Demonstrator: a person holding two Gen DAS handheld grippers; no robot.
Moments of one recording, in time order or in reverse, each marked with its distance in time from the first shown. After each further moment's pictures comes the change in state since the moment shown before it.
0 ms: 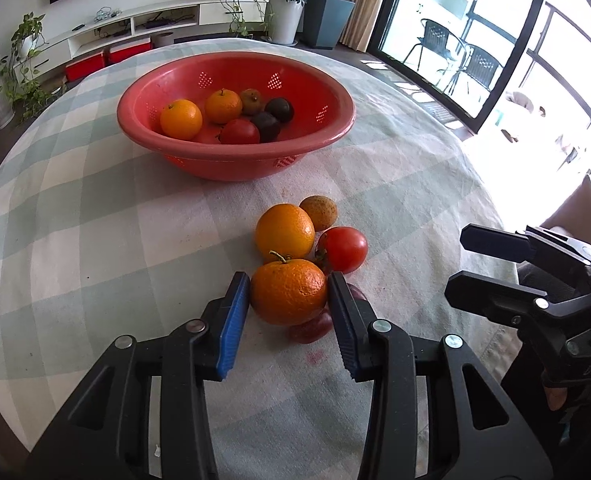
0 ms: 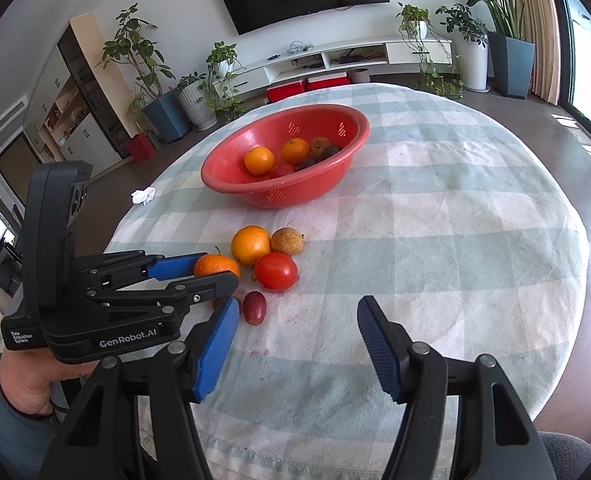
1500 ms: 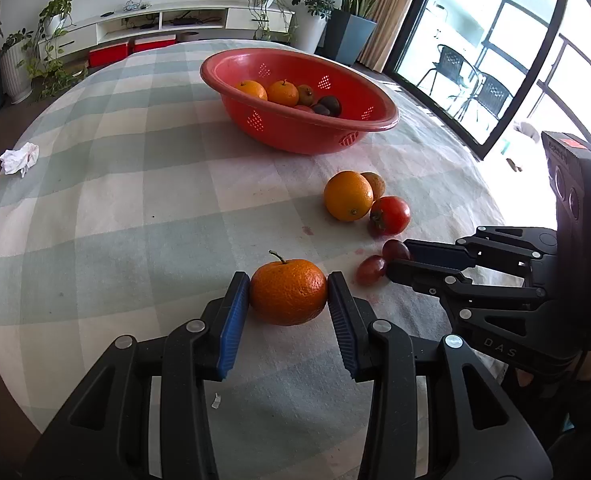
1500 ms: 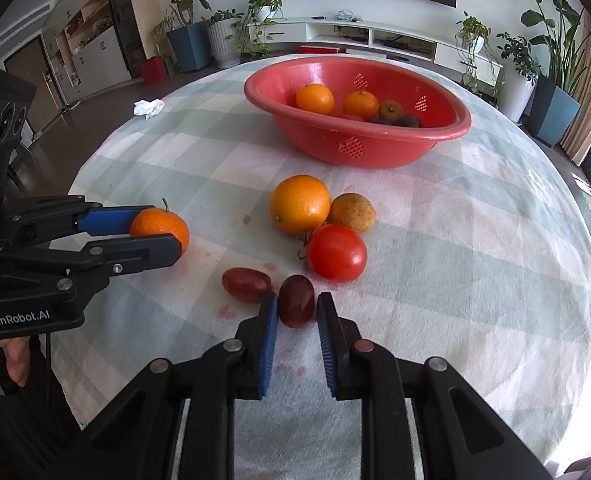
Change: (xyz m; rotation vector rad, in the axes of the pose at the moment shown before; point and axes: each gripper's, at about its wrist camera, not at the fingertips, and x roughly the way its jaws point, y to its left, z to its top) left arm -0.028 0.045 -0.045 -0.097 -0.055 -0.001; right arm 0.063 0.051 -0.004 -0.254 0.141 -0.087
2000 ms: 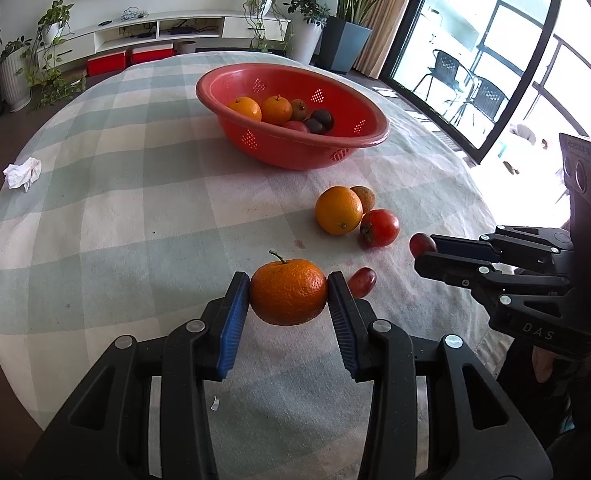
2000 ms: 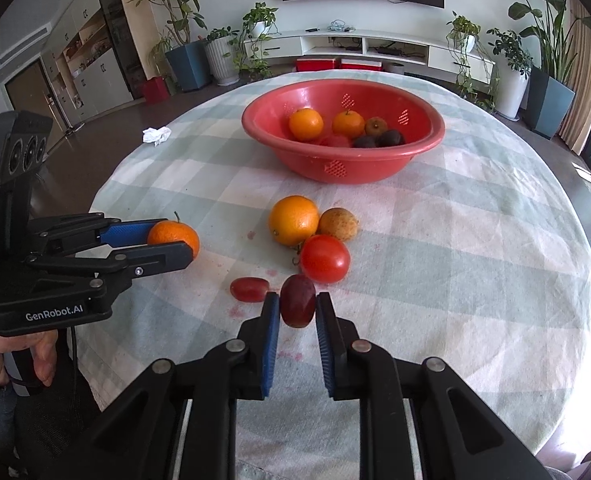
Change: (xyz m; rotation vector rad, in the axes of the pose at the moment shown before) left arm -0.014 -0.005 0.006 0.019 -0.035 -0.007; right arm -0.037 -0.016 0.000 0.065 -0.066 0.033
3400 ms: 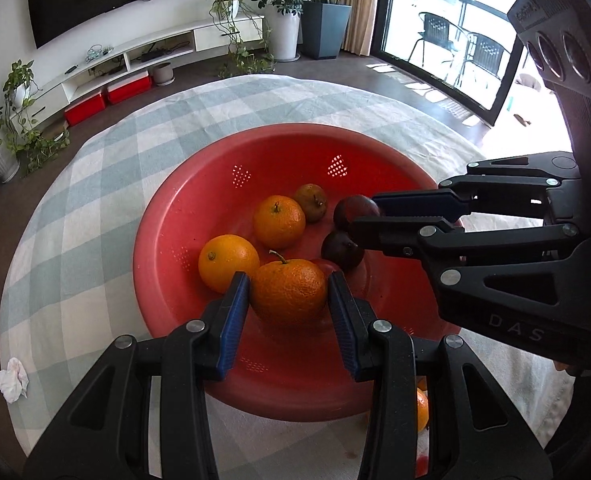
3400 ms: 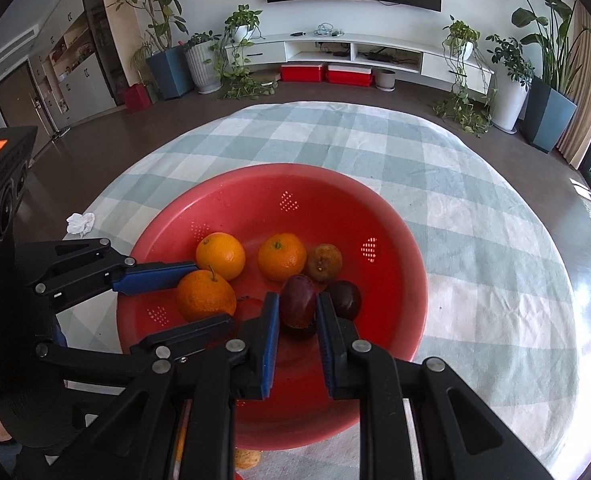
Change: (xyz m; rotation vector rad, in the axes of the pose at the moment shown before) left arm 0.103 -0.013 0.145 0.206 0.049 0.088; right arm 0.083 -0.055 0.137 -0.020 0.030 -0.047
